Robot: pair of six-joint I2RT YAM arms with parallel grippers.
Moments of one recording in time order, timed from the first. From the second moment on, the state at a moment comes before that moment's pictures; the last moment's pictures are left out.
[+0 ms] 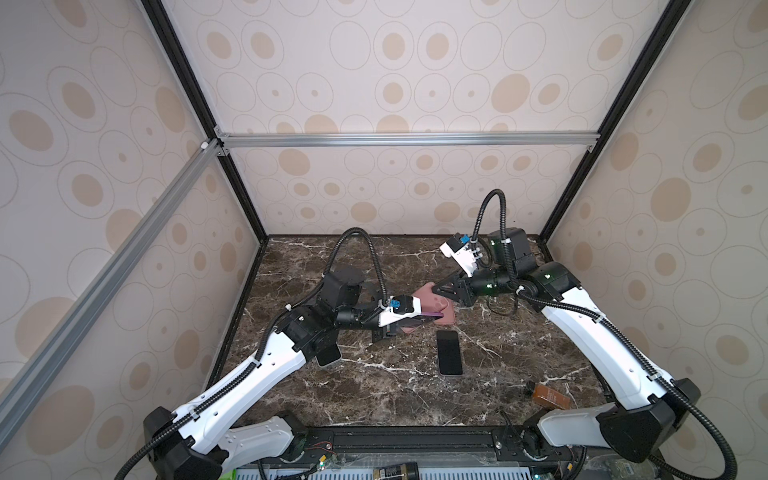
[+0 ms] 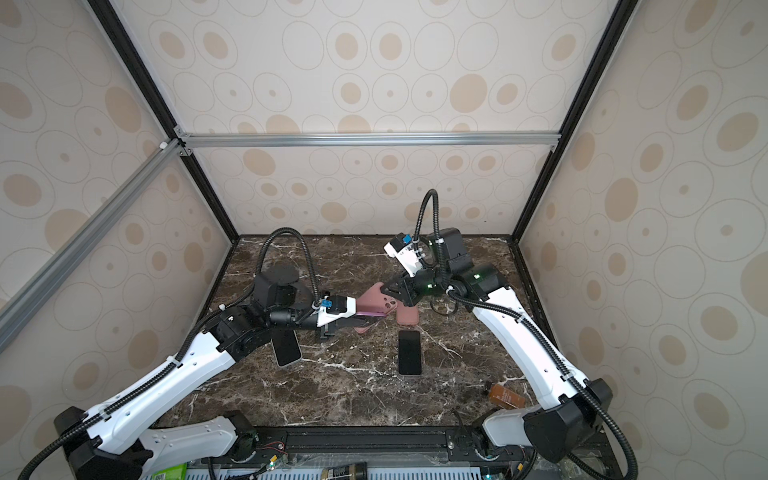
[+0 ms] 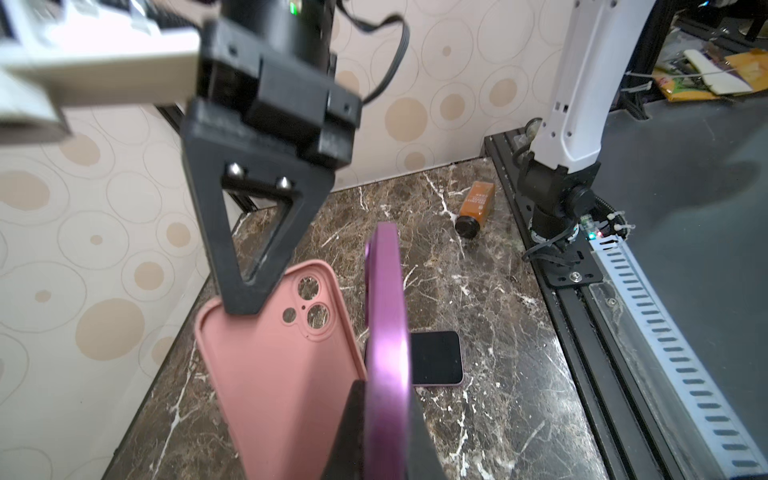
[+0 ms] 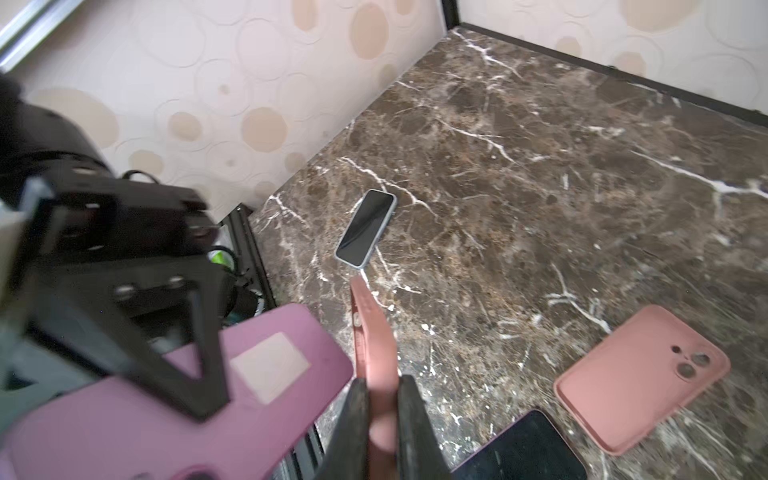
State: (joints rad) left arm -0.71 1.11 1.09 -0.39 0.66 0.61; right arm 0.46 1.34 1.43 -0.81 -0.61 0.02
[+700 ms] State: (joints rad) left arm -0.71 1.17 0.89 -0.17 0.26 -0.23; right arm 0.45 1.15 1.15 -0.72 -0.21 0.16
